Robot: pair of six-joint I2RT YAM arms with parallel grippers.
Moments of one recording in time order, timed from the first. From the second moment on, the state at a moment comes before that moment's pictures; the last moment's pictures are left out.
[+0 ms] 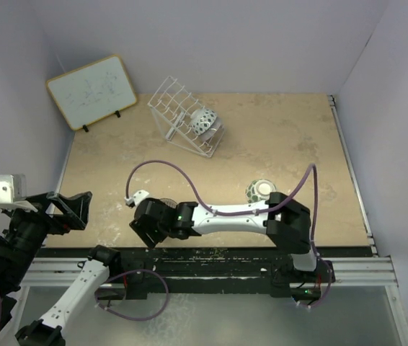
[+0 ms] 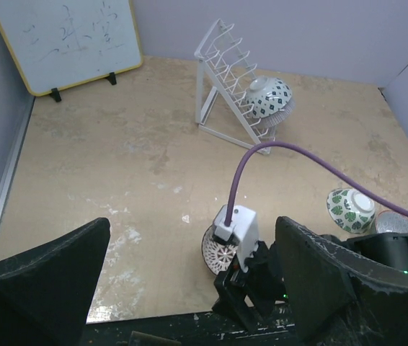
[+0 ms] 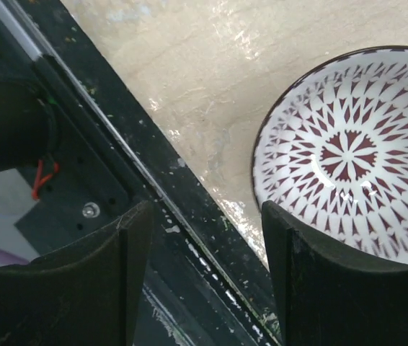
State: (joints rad) left arm -0.30 0.53 1.64 -1.26 -0.16 -0.28; right arm 1.34 1.93 1.47 -0.39 0.15 0.47
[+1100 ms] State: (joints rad) left arm -0.34 0.50 1.62 -1.27 -0.21 -0.28; right arm 1.36 2.04 1.56 -0.54 0.40 0.36
